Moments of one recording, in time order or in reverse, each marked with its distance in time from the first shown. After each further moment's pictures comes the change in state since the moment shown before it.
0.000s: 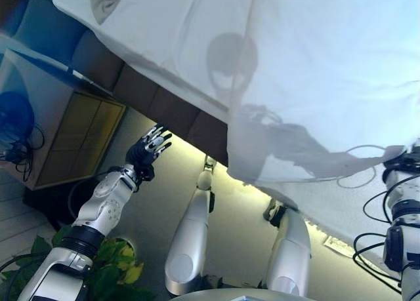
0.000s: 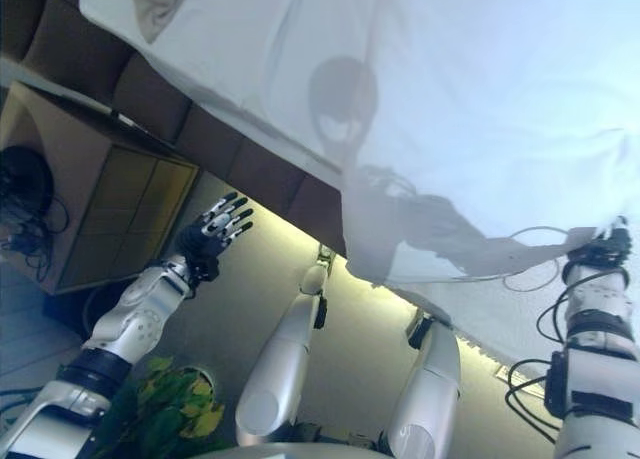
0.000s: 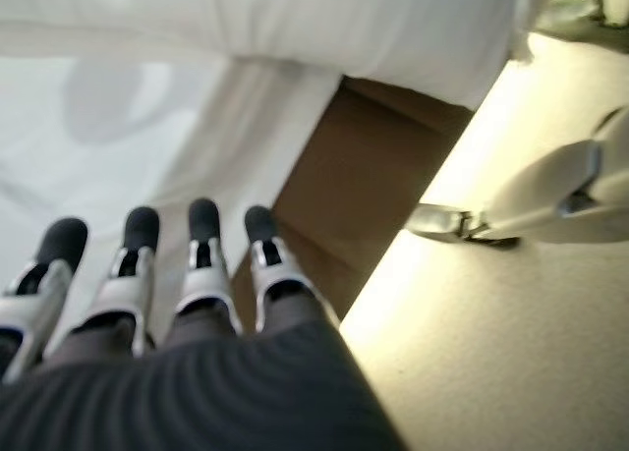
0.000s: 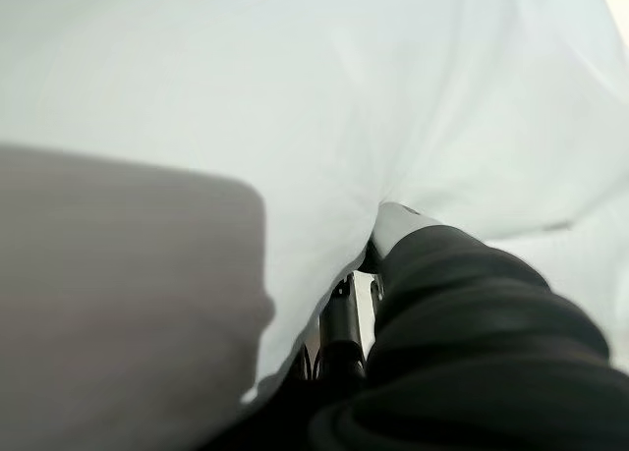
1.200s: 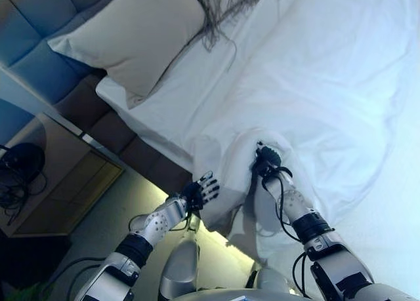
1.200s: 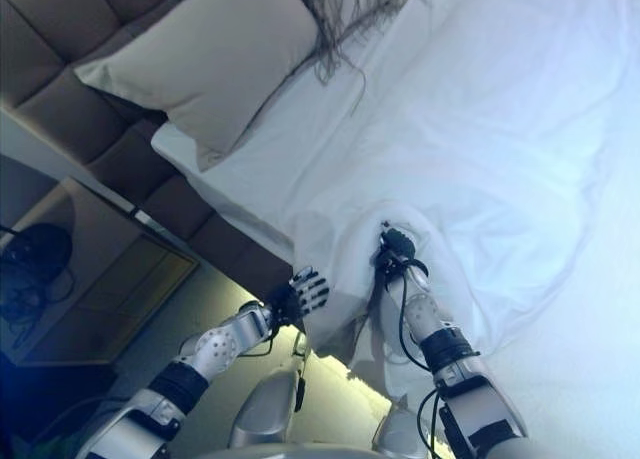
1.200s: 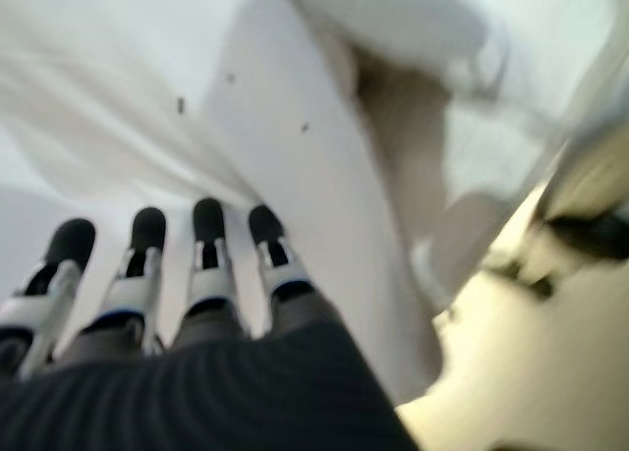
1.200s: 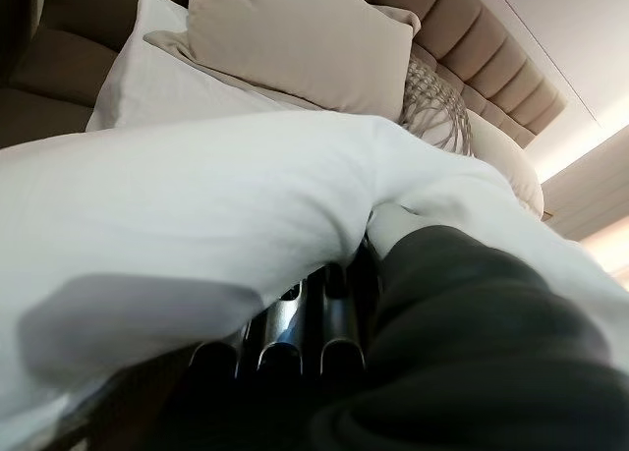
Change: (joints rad) left arm 0.008 -0.342 -0.133 0.178 -0.266 0.493 0.156; right arm 0.121 0.452 0.463 -0.529 -0.553 0.076 -0.387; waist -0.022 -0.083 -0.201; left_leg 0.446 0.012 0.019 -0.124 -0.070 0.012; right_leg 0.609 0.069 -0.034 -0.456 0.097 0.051
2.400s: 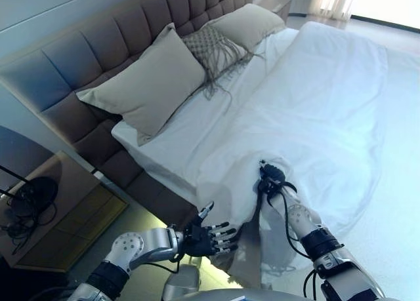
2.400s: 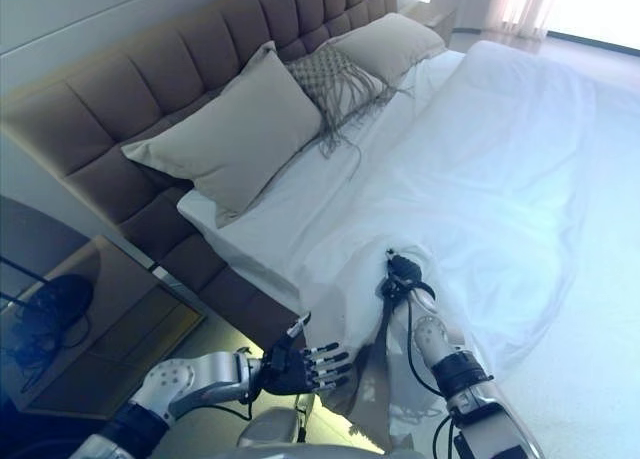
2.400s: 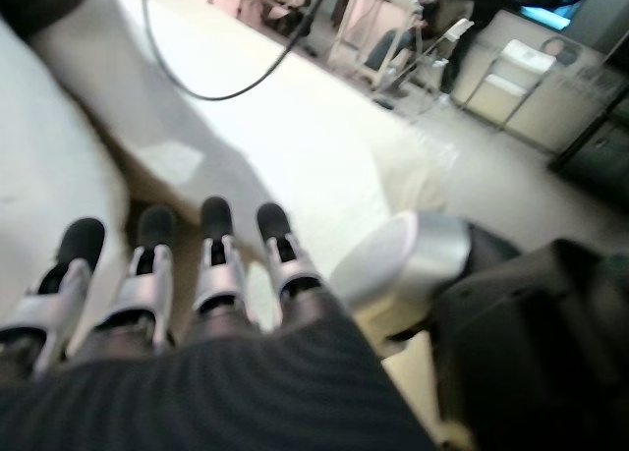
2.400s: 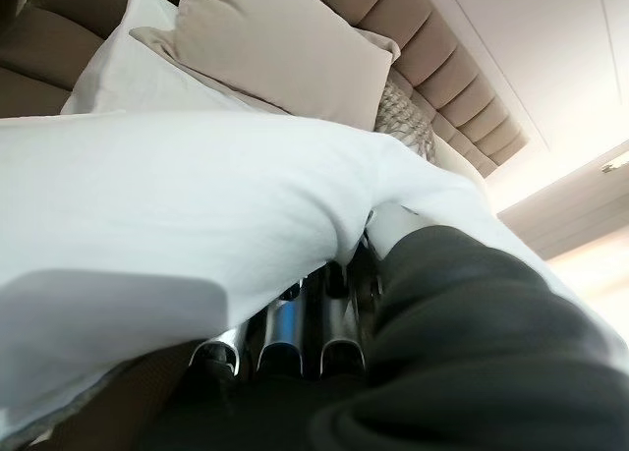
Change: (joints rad) left arm 0.235 0.169 -0.023 -0.309 -0.644 0.434 0.305; right arm 0.154 -0.054 0.019 -0.104 -0.025 0.050 -0.075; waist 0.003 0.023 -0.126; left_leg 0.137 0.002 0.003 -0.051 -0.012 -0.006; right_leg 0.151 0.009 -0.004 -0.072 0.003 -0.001
